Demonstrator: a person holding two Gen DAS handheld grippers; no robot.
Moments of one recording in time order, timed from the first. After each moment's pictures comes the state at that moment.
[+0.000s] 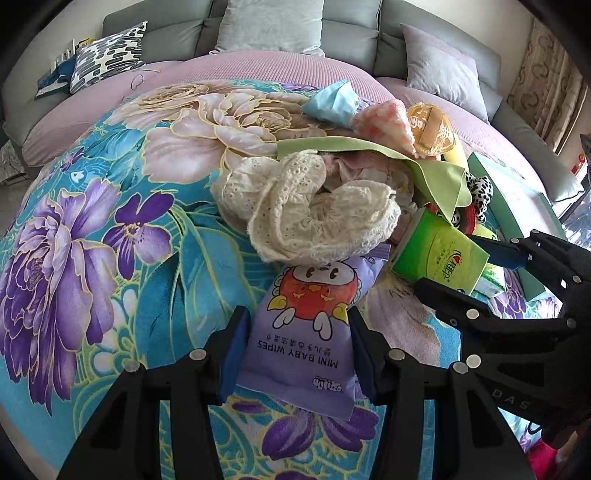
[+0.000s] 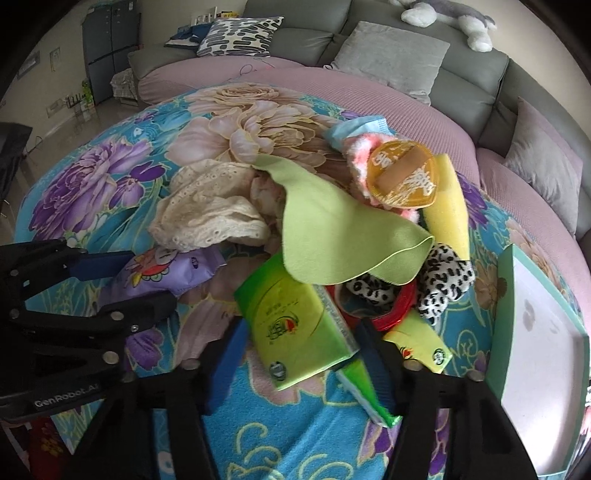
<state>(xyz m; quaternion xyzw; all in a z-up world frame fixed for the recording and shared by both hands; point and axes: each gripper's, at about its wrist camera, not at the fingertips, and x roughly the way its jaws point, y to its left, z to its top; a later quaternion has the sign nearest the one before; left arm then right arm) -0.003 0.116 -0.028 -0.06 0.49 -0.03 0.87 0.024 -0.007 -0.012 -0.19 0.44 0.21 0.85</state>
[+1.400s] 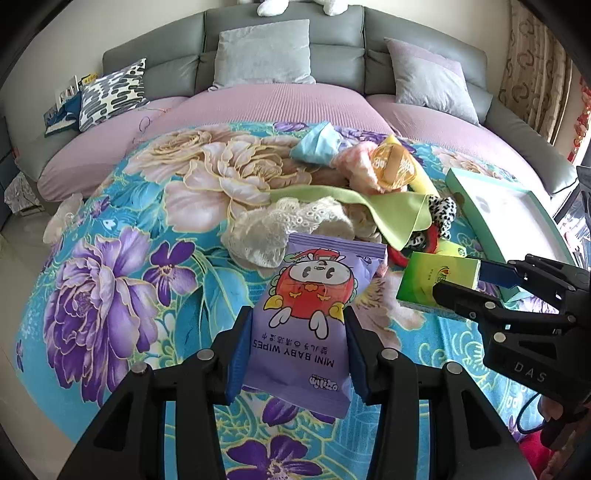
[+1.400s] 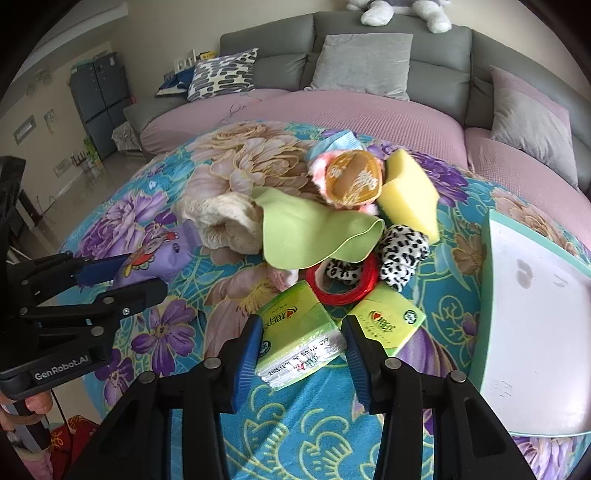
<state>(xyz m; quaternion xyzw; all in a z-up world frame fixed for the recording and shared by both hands) -0.030 0.100 0.031 -0.01 0.45 -0.01 0.89 0.004 -0.056 0.020 -0.07 0.43 0.23 0.87</state>
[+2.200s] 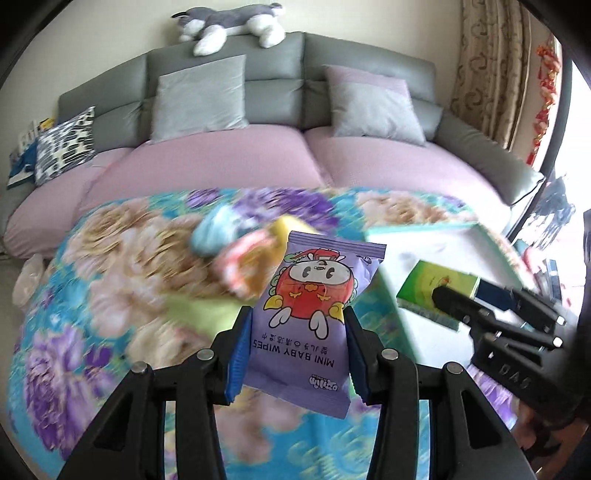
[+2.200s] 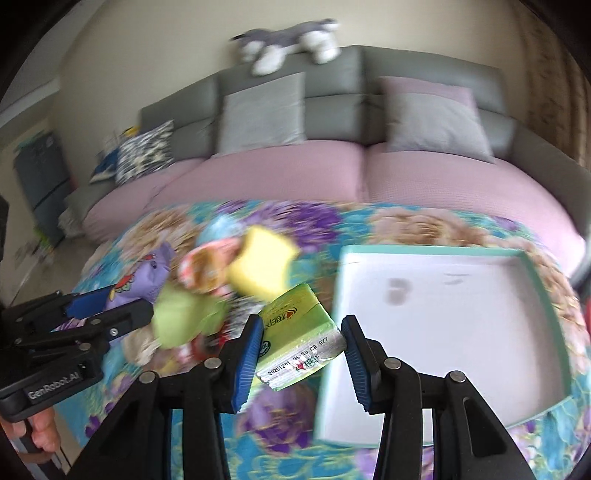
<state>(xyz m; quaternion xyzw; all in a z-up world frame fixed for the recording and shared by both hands) 0.034 -0.016 0.094 0.00 0.40 -0.10 0.91 0.018 -0.168 0.078 0.03 0.37 0.10 0.92</state>
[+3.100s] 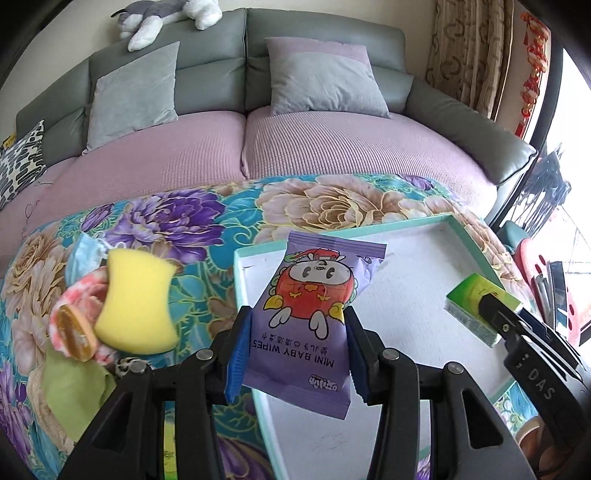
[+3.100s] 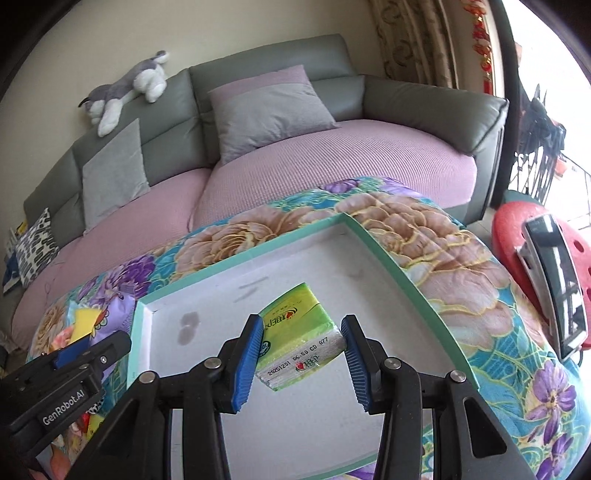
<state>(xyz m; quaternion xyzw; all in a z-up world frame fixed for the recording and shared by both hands) 0.104 -0.175 0.053 0.03 0.43 -0.13 0.89 0.032 -0.353 0.056 0.15 0.35 -0.13 0.91</state>
